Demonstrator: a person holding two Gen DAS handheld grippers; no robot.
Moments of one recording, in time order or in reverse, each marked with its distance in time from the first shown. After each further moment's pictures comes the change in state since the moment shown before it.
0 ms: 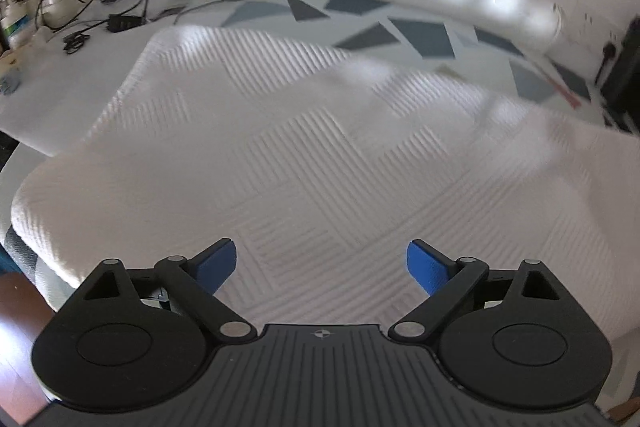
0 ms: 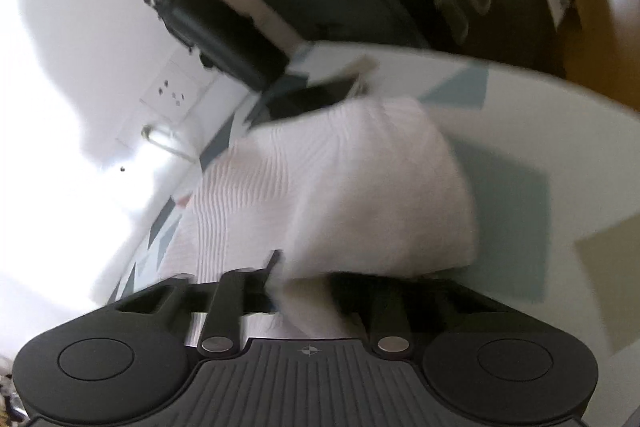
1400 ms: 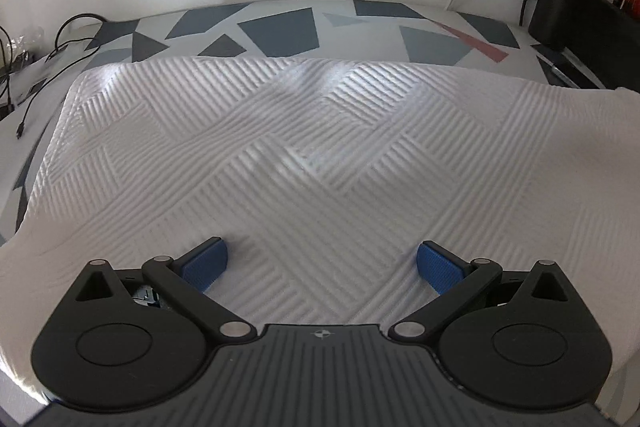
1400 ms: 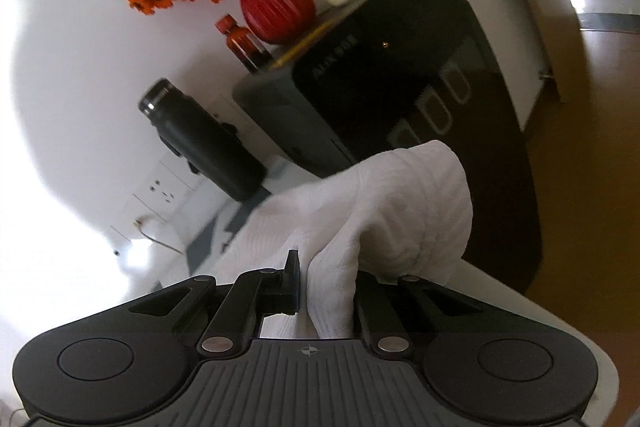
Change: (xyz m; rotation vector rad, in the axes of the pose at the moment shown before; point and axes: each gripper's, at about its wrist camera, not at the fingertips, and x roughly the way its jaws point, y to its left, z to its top) left arm 0.051 -0.092 0.029 0.266 -0.014 -0.168; right arm -0.070 -0.015 0.047 -0.026 -0.219 -0.063
